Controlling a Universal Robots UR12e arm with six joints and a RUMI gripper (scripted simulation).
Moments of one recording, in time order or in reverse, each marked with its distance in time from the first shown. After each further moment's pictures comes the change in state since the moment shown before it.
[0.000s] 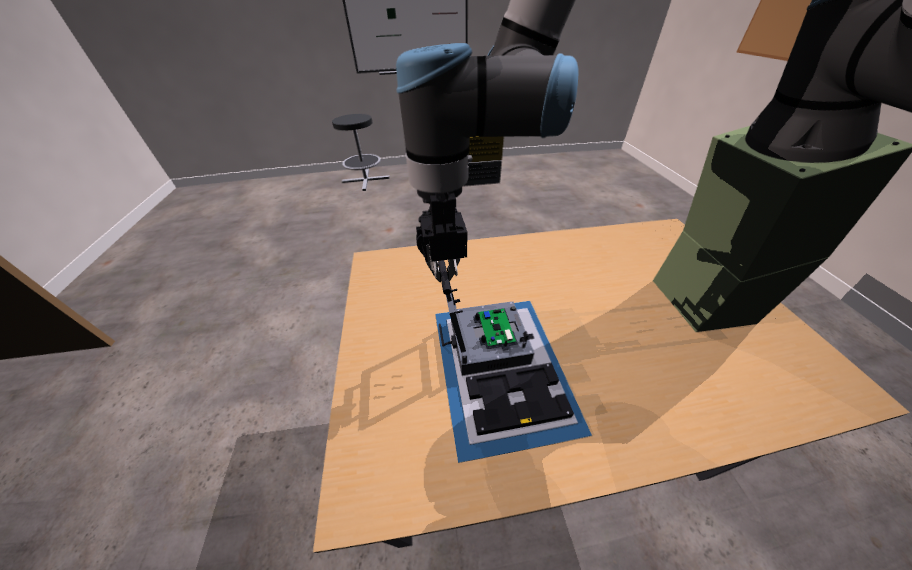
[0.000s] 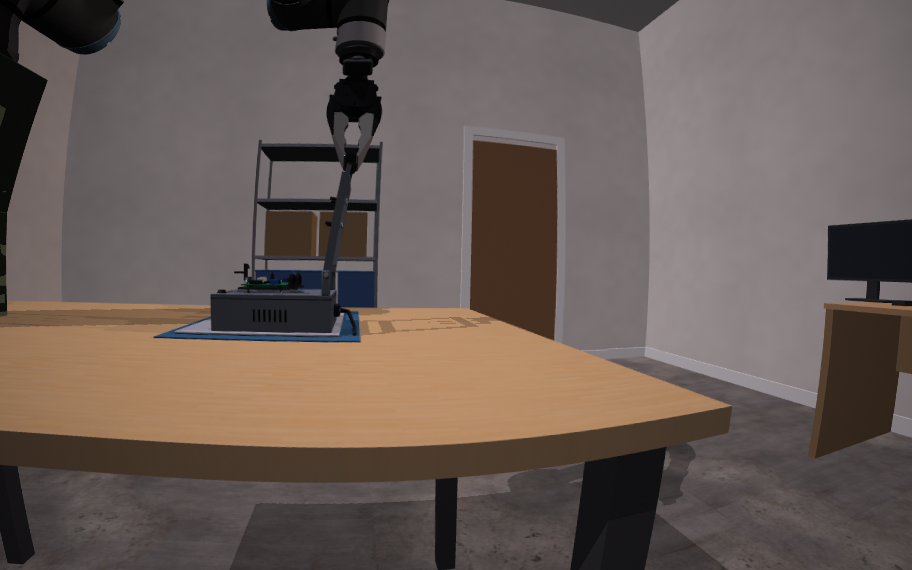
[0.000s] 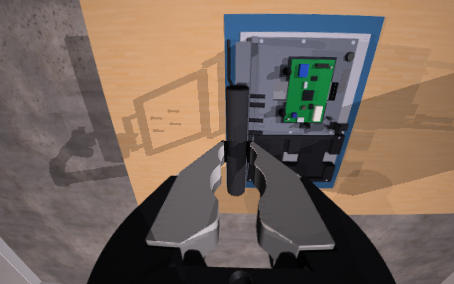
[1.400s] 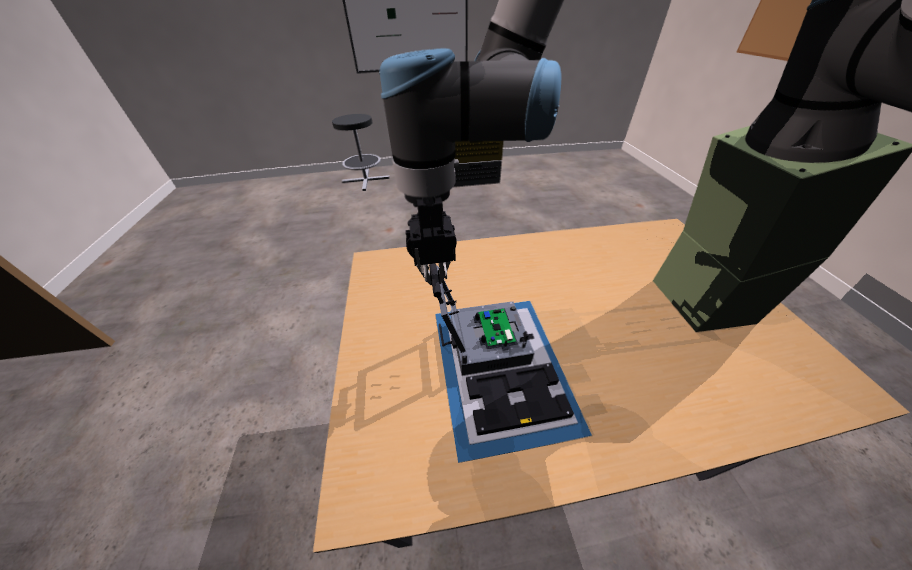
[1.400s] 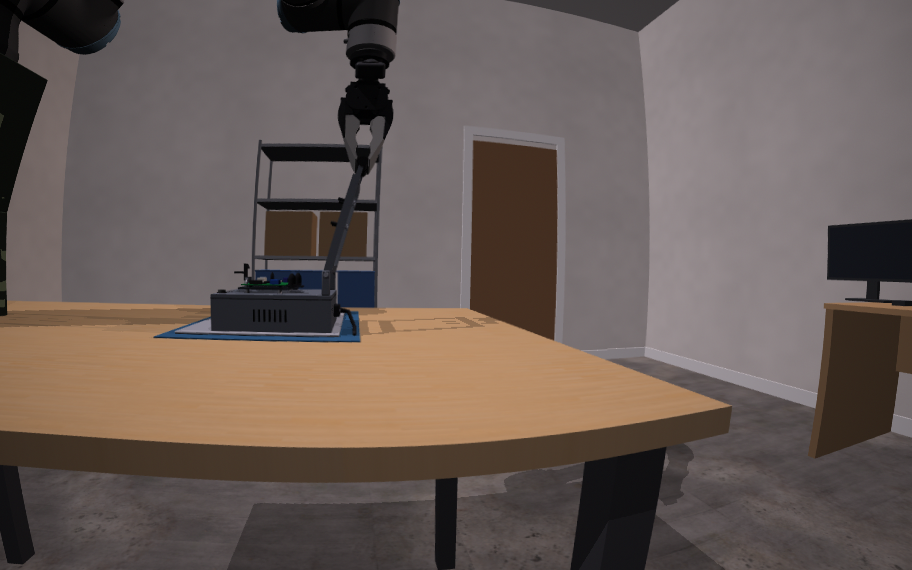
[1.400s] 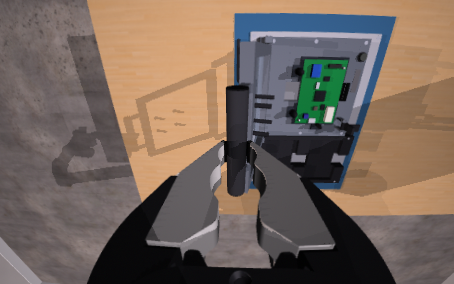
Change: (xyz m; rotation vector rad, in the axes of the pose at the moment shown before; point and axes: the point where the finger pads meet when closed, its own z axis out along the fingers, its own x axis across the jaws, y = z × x) arm -0.020 0.000 0.005 -0.001 0.002 0.000
